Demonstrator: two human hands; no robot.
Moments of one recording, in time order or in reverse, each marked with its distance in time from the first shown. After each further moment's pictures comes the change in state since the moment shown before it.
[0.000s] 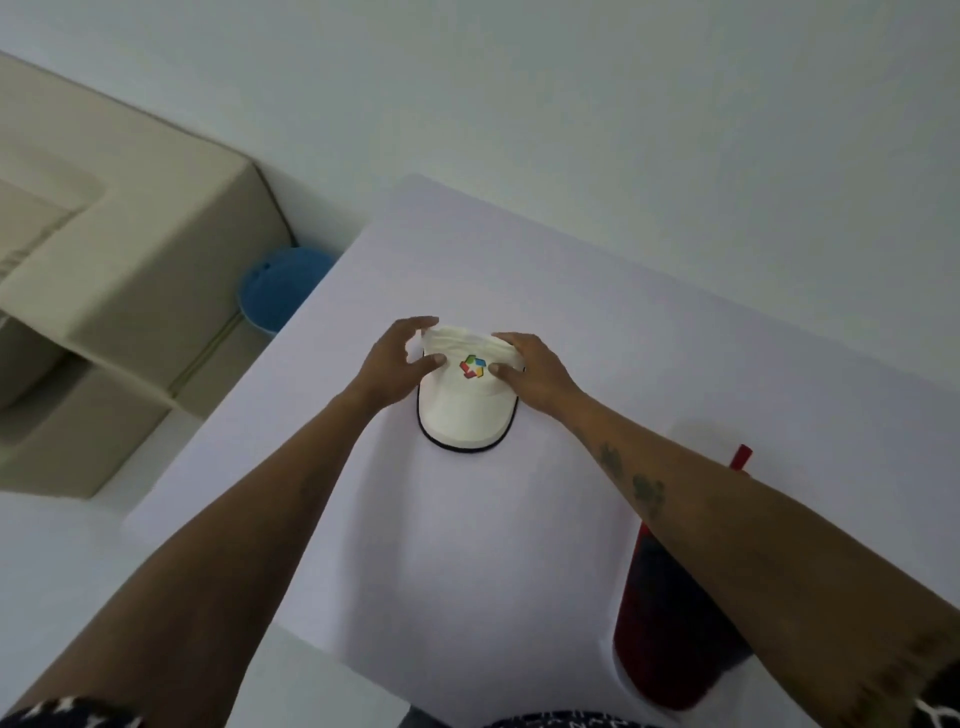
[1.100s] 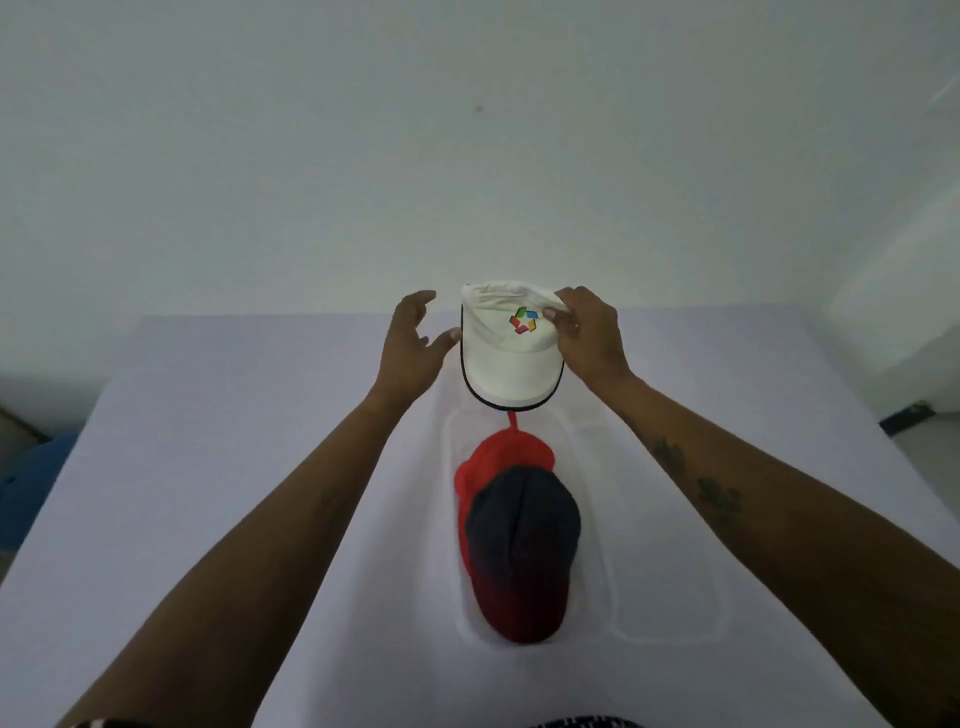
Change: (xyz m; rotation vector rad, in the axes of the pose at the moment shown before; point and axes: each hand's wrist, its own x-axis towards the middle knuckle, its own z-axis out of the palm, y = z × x) left_hand -0.031 0.254 0.172 -0.293 -0.190 0.423; right_hand -0.213 0.081 -0.229 -0.114 0.972 0.050
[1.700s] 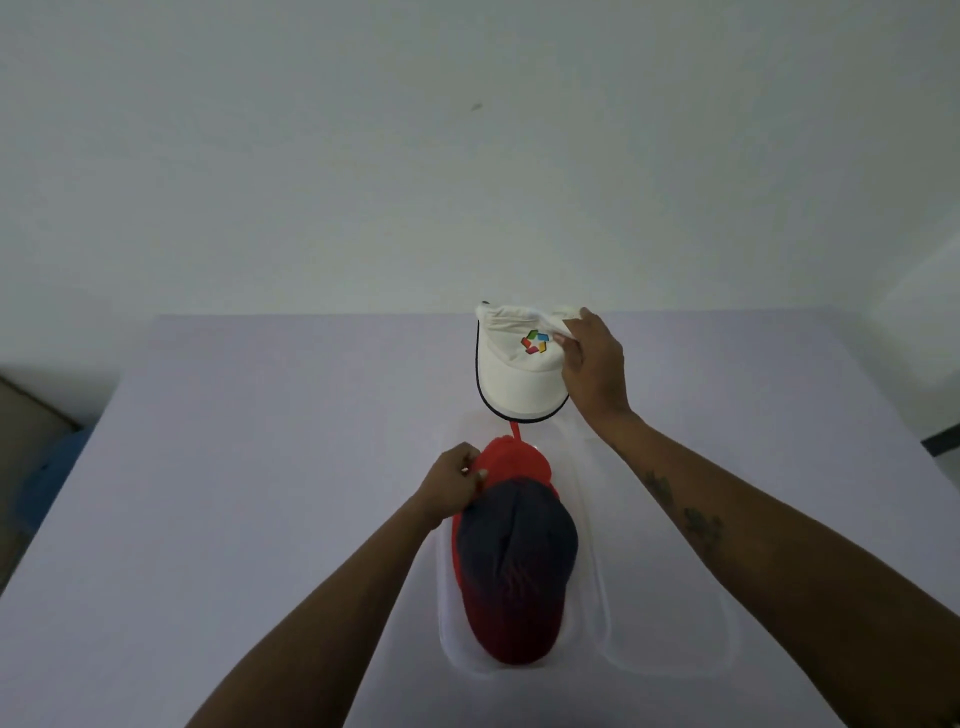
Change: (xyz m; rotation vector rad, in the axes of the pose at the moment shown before) left_hand -0.086 -0.080 0.073 0.211 -0.401 -0.424; right_hand -0.017 0.037 0.007 -0.042 0.095 -0.029
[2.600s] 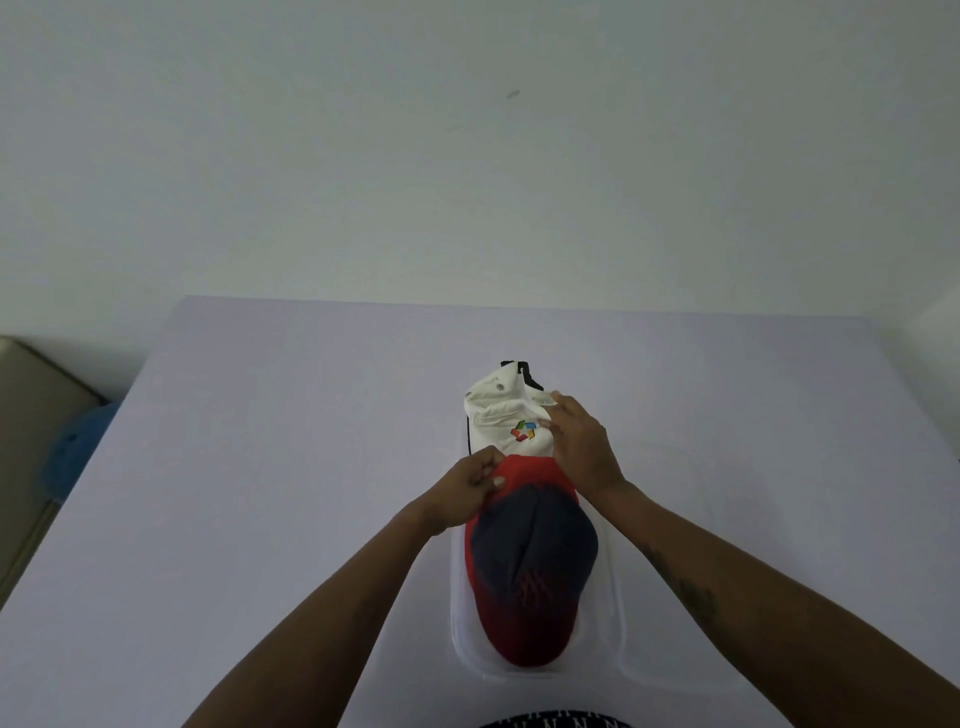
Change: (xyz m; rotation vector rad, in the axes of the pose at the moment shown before) left_hand -0.012 -0.008 -0.010 -0.110 -0.206 0.159; right_hand -0.076 0.022 0.039 -0.083 -0.362 -0.118
